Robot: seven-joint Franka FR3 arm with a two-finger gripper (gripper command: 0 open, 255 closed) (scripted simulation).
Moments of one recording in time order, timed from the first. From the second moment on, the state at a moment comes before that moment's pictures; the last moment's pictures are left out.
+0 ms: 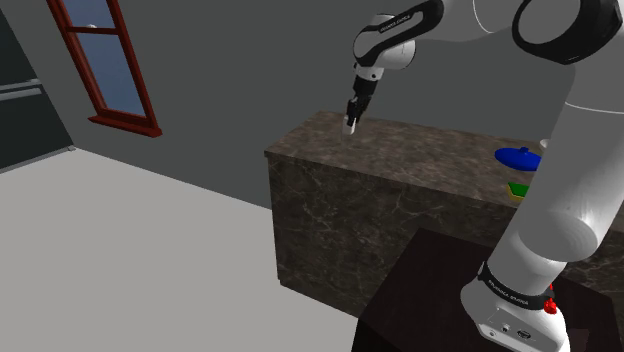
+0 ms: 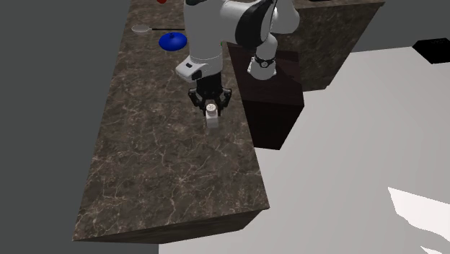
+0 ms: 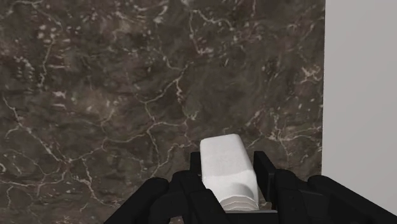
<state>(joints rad) -0.10 0.10 -0.29 -1.89 0.18 2.14 -0.55</state>
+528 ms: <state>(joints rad) -0.10 0.08 -0.30 -1.82 0.16 2.04 -0.53</state>
